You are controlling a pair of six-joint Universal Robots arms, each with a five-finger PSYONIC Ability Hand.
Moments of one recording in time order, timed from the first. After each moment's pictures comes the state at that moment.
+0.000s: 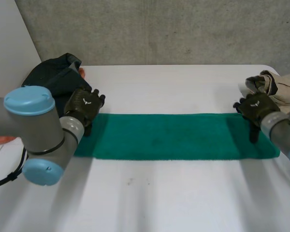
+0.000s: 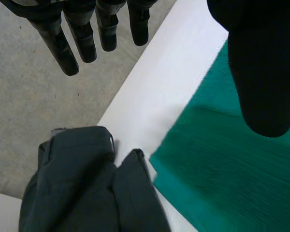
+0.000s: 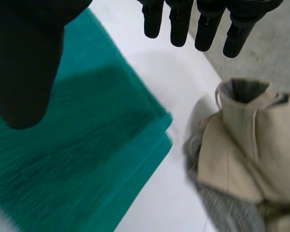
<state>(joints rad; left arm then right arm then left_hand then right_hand) 4.29 -2.10 -1.48 3.37 -1.61 3.82 1.70 -1.02 1.39 0.03 1.45 2.40 0.19 0.21 0.22 0.20 0.05 0.23 0.21 0.22 0.22 0.05</state>
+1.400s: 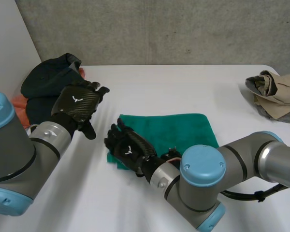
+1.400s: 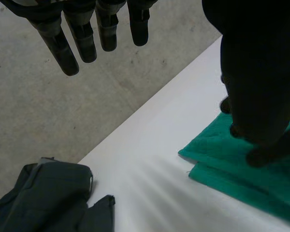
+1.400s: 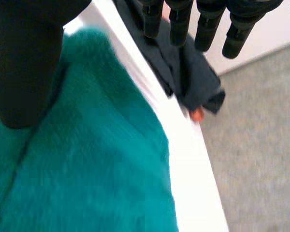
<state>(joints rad) 4.29 -1.78 -1.72 3.38 -1.49 3.52 2.35 -0.84 1.49 -0.52 1.26 2.24 0.19 0.21 0.22 0.20 0.05 0.22 0.24 0.25 0.26 0.08</state>
